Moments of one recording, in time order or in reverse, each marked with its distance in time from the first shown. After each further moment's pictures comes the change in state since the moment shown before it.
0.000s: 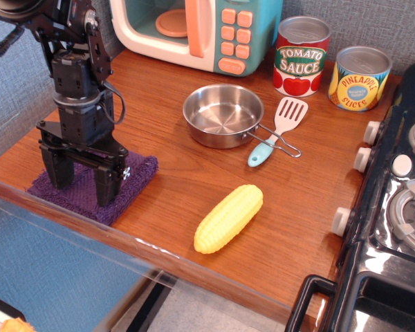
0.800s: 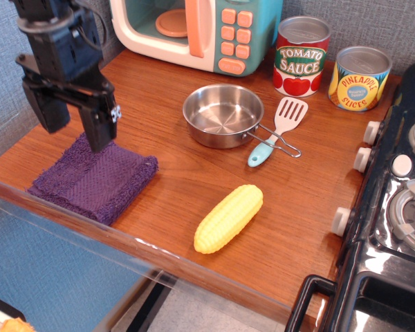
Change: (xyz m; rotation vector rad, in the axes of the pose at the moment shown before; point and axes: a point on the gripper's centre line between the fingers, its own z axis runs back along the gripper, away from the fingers) arm -0.008 -0.007 0.073 -0.032 -0.191 -0.088
